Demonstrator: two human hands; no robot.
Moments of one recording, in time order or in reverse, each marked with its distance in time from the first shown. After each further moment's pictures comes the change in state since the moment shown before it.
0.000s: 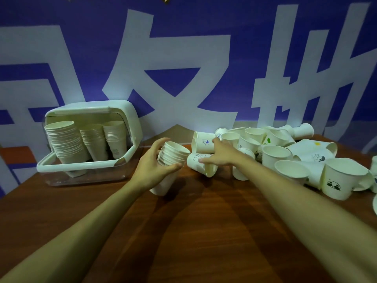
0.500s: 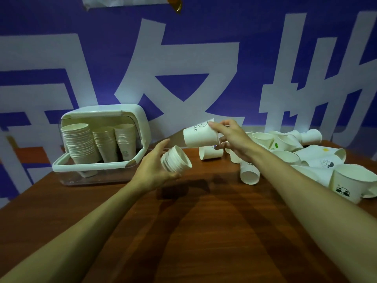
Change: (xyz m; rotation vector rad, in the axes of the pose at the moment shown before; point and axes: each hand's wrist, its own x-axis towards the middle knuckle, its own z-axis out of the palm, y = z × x) left_hand -0.005 0.005 -0.025 0.137 -0.032 -0.011; right_hand -0.024 -0.029 -0.044 0.955 0.104 -0.111
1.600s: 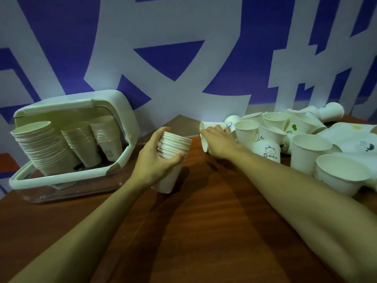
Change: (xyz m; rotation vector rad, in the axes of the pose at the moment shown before) left_hand 0.066 -0.047 0.038 -0.117 0.061 0.043; right_hand 0.106 0.105 0.041 -1.319 -0.094 -0.220
